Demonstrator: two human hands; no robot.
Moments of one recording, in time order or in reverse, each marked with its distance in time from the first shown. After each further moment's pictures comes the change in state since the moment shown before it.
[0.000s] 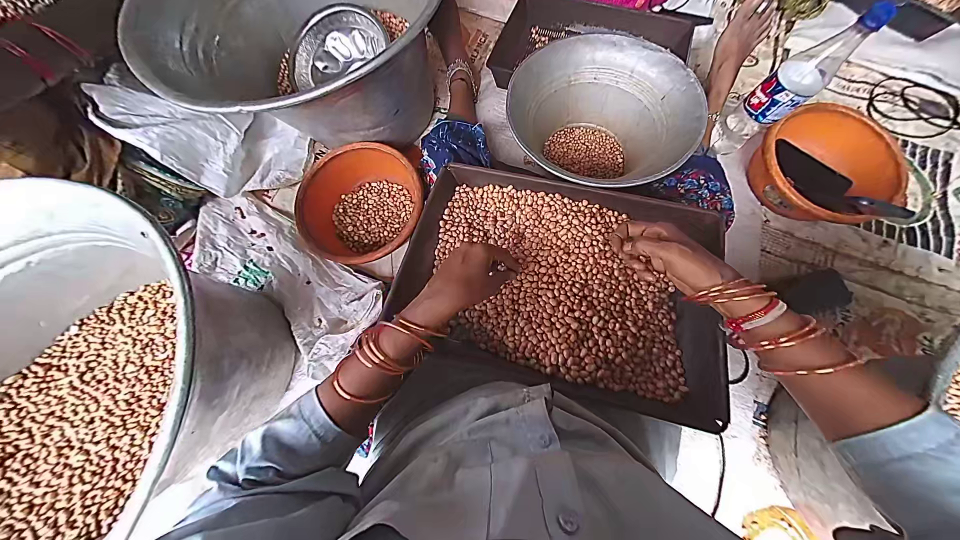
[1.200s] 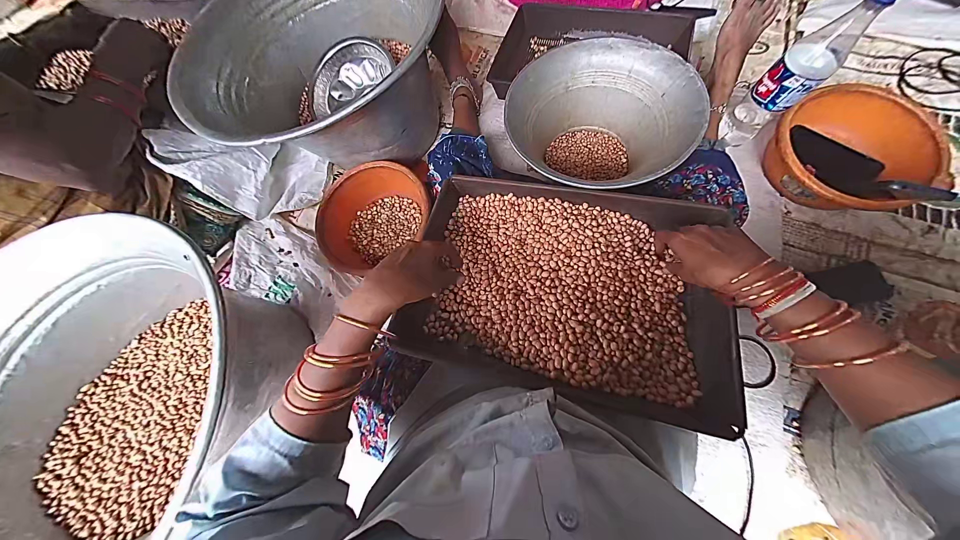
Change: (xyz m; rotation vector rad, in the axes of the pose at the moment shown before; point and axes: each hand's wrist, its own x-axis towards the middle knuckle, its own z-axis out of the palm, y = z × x) left_hand -0.023 -0.020 -0.062 0.228 -0.111 -0.282; right_hand 0.004 0.013 -0.038 -1.290 -0.066 0.268
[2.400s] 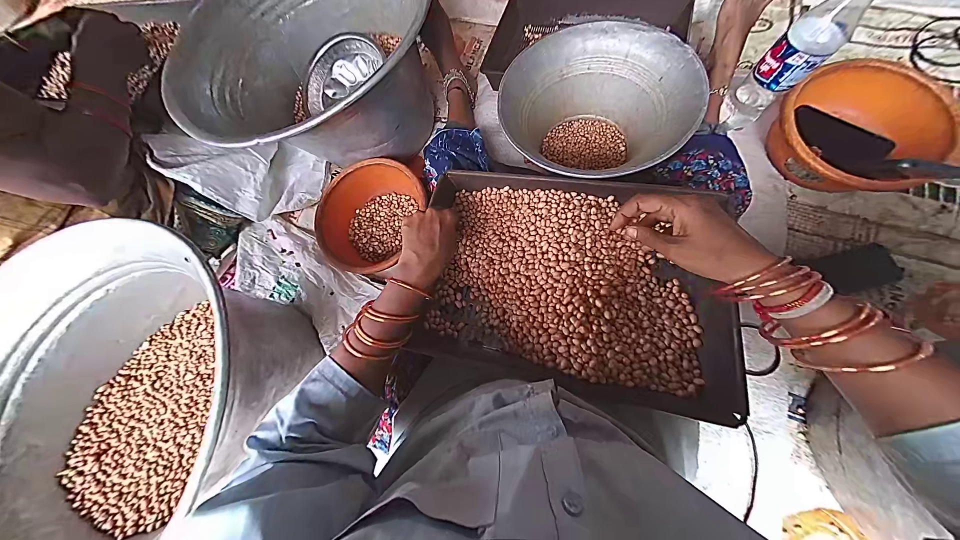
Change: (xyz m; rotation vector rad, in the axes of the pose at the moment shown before) left_hand 0.066 0.019 0.022 0.437 0.222 -0.194; right_hand -0.016 -0.025 -0.013 0.709 0.441 -0.422
